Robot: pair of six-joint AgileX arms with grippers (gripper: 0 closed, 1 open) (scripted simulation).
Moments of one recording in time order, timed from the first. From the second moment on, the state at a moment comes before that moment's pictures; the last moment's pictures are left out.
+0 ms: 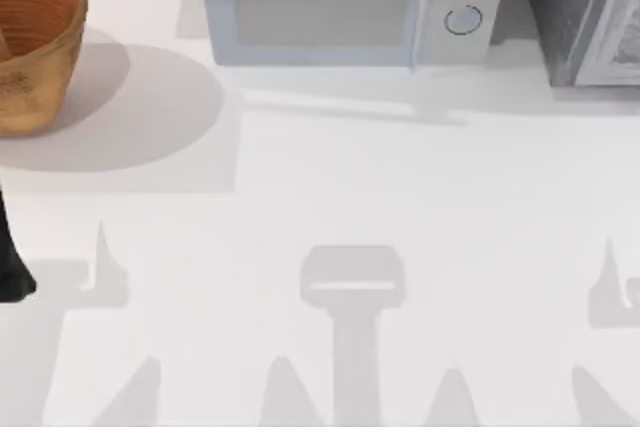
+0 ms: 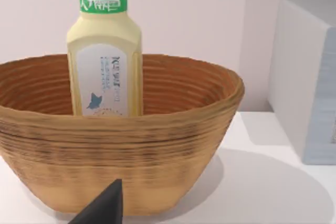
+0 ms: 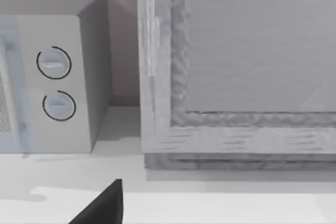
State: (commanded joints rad) left arm 0.02 0.21 0.07 0.13 0.02 -0.01; right arm 0.00 0.00 0.00 0.00 0.00 0.00
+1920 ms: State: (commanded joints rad) left arm 0.26 2.00 0.79 1.21 0.30 0.01; right arm 0.00 0.00 0.00 0.00 0.00 0.00
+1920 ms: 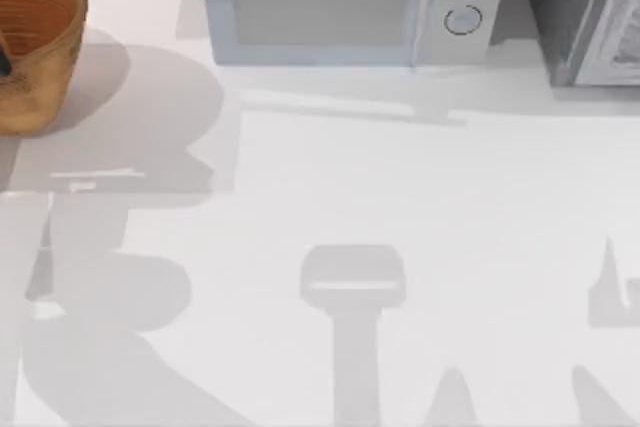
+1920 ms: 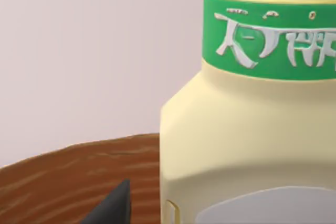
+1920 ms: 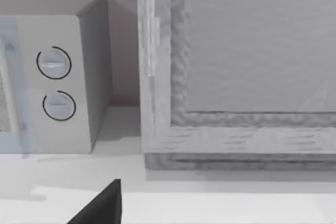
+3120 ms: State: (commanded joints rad) left arm 0.23 2.13 1.00 1.11 0.26 0.01; right arm 0.00 0.00 0.00 0.00 0.00 0.00
